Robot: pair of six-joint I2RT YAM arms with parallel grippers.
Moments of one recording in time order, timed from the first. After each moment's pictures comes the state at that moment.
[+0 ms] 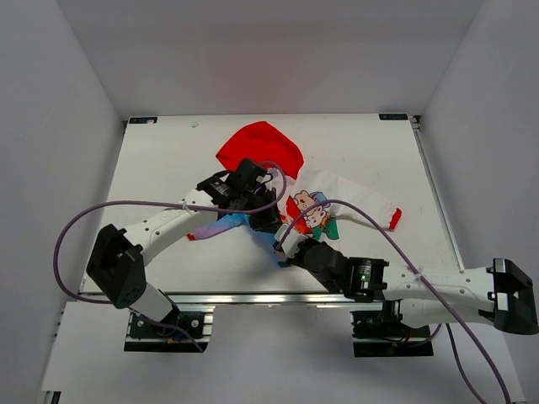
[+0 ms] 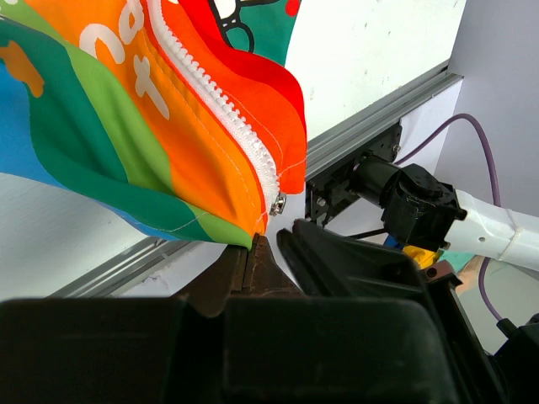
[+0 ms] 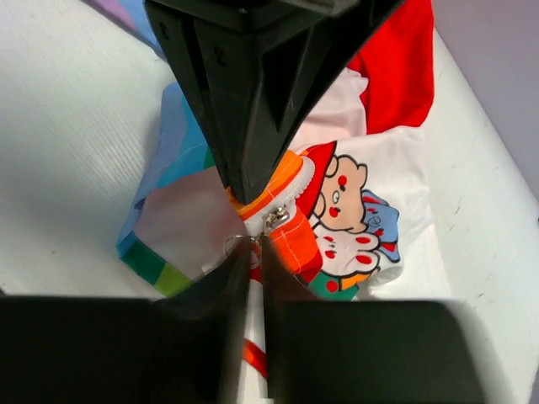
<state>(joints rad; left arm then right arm) -0.75 1.52 1.23 -0.63 0.41 -0.81 1.36 1.02 0.59 -0.01 0.65 -0.28</state>
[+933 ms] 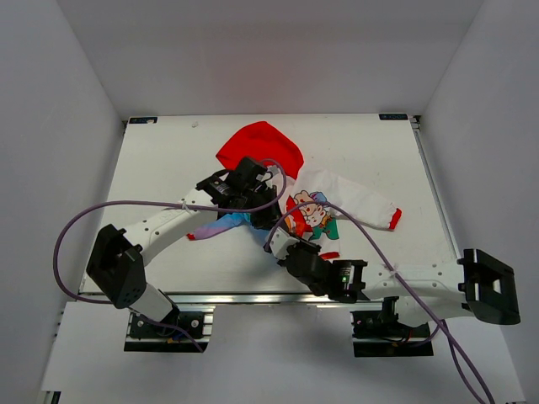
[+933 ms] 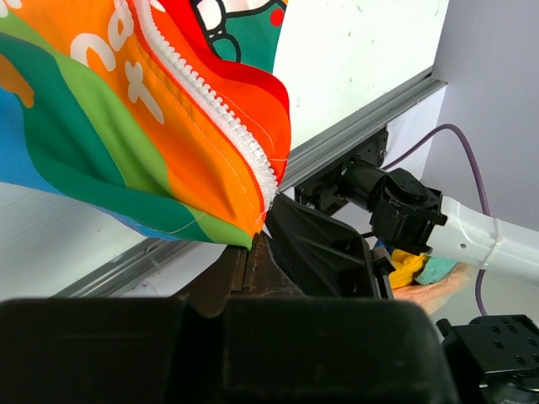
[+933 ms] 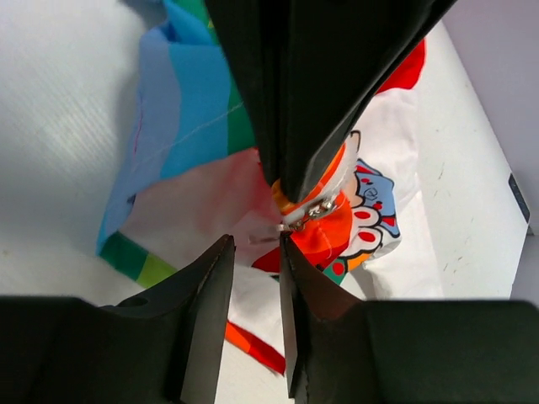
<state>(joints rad) -0.75 1.52 1.24 -0.61 0.42 -0.83 1.39 1.19 0.61 0.01 0.78 -0.24</state>
